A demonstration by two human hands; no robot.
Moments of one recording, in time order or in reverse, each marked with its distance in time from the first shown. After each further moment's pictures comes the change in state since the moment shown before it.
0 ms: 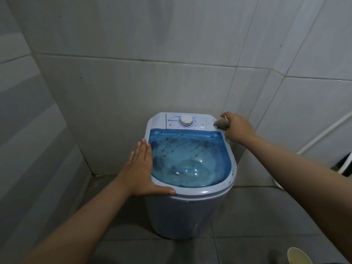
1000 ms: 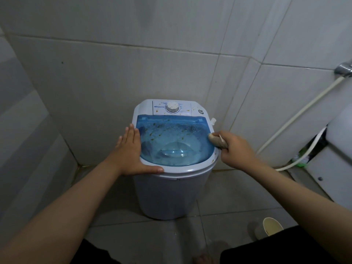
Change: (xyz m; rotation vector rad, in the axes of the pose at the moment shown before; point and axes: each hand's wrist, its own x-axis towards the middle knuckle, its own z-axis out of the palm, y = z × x) left_hand -0.005 0.007 -0.008 -0.040 -0.014 -0.003; right_hand -0.142 -0.002 -0.007 0.124 -0.003 -0.033
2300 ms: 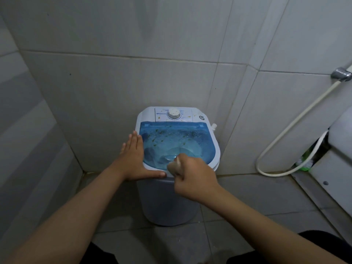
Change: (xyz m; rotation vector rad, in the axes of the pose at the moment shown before) left_hand -0.002 0.002 0.002 -0.019 -0.006 -0.009; right_hand -0.054 -0.110 0.033 0.057 -0.105 -0.083
